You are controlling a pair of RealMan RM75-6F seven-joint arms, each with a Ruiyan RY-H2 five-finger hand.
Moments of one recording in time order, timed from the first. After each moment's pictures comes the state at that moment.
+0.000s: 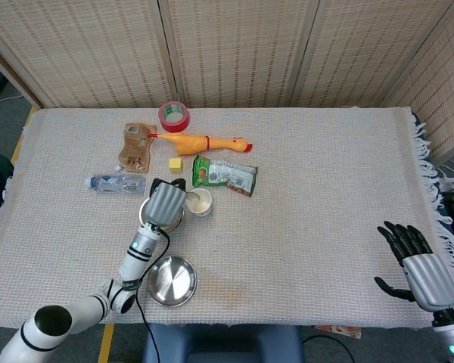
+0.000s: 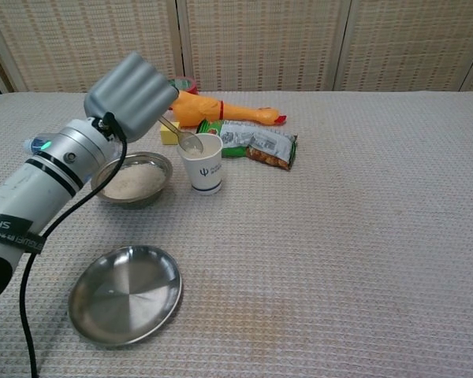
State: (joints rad) left arm -0.93 -1.98 -0.04 -0.70 1.26 1.39 0.94; right arm 0.09 -1.01 -0.04 -1.67 -1.64 1.44 0.05
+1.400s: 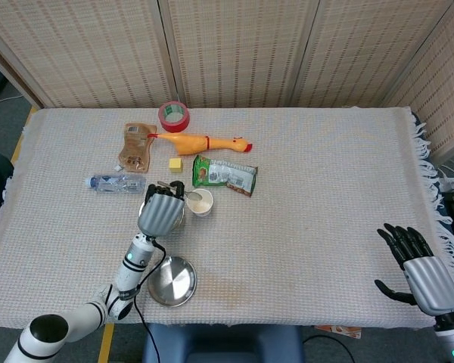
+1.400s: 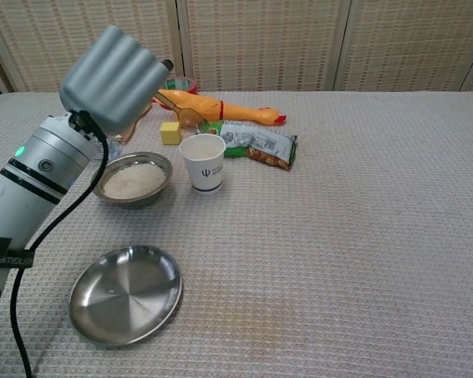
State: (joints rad) left arm -0.84 -1.99 -0.11 -0.74 1.46 1.57 0.94; right arm 0.08 -1.00 -0.05 -1.67 -1.67 1.47 0.06
